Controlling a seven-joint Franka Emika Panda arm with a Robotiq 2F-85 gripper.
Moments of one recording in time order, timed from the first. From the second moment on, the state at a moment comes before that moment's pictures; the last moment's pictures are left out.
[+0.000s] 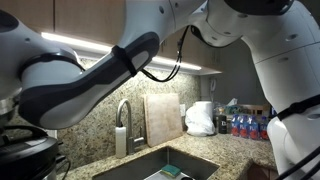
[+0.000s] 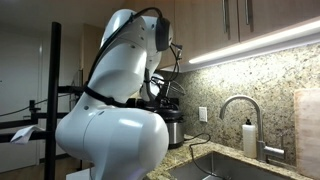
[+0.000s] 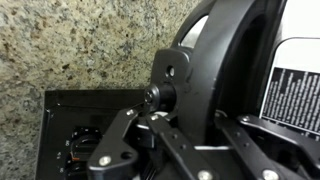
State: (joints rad) arm 0.45 0.24 0.35 -1.85 -1.21 2.52 -0.30
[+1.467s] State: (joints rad) arm 0.35 0.17 0.37 -1.98 -0.97 2.80 -0.78
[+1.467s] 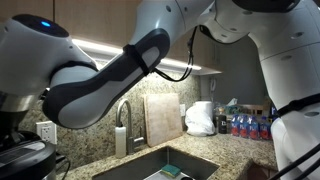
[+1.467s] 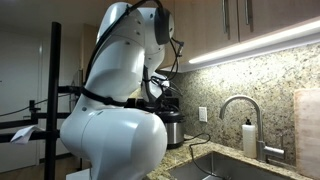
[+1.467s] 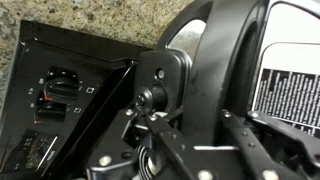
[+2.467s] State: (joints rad) arm 0.40 0.27 0.36 -1.78 -0.97 2.55 -0.80
